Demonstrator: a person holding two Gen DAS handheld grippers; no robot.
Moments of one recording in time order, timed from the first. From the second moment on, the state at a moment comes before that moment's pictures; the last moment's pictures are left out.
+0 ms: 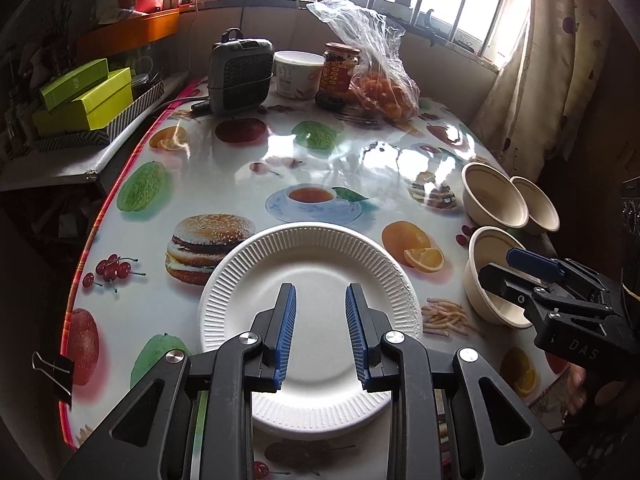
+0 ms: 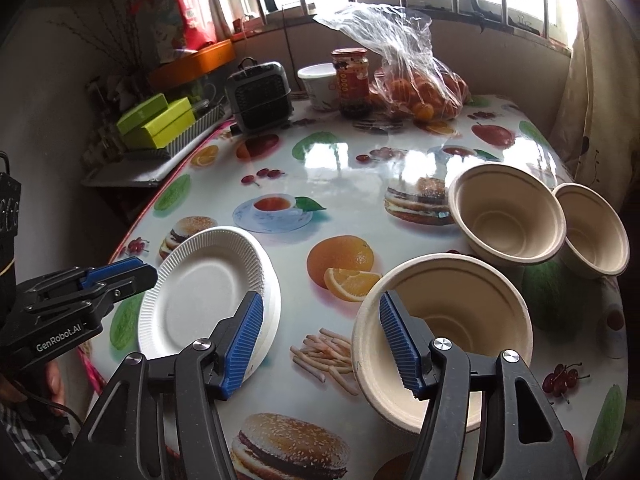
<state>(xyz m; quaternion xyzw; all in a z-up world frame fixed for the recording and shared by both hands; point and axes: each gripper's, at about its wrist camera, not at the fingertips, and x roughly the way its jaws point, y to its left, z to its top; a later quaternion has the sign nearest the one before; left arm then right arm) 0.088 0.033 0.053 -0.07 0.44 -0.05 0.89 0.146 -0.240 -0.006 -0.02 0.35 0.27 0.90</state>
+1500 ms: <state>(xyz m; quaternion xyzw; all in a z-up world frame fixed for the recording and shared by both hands) 0.201 -0.120 0.059 -0.01 0.46 -0.18 0.87 0.194 -0.404 -0.003 0.07 0.31 0.13 0.94</state>
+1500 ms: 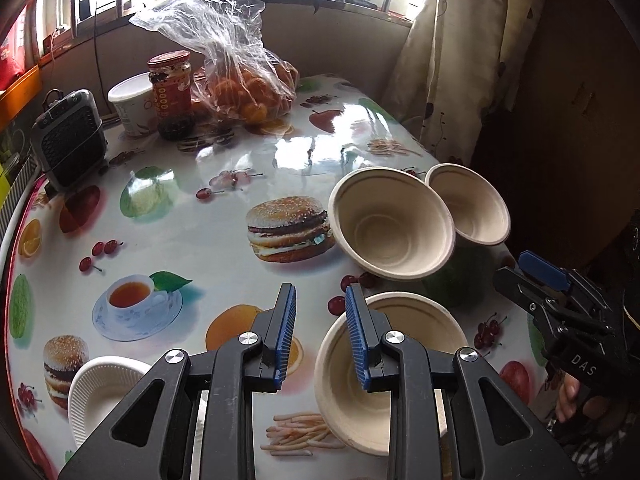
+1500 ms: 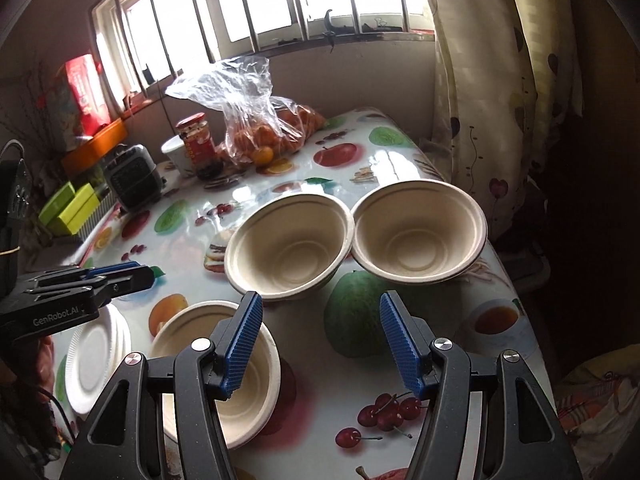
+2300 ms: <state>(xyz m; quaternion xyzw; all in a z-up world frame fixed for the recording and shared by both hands) 0.282 -0.149 0.033 -0.03 0.51 -0.19 0.84 0.249 -0.402 -0.022 0.09 0.34 0.16 0.92</state>
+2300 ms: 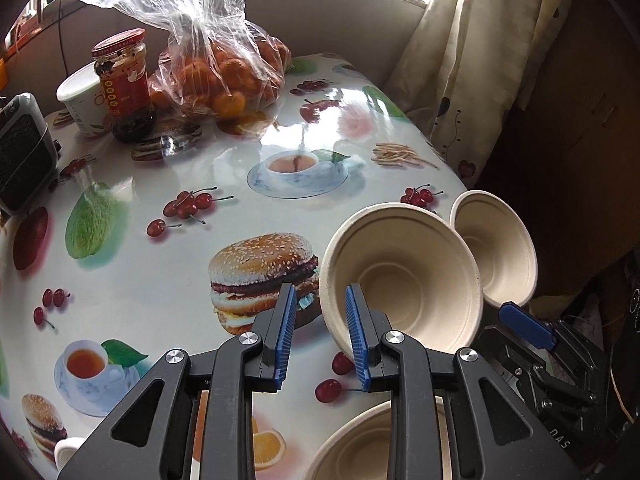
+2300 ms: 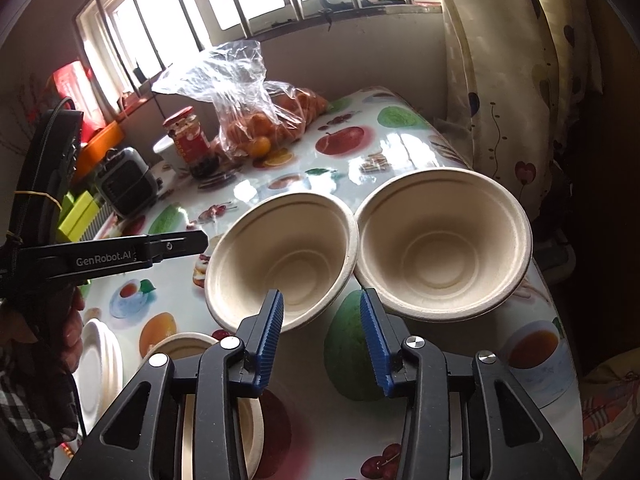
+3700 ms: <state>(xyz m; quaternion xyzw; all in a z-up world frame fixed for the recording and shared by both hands) 0.298 -0.153 0.015 -0.05 0.52 -0.20 0.83 0.262 -0.399 -0.028 0.10 0.35 0.17 0.91</state>
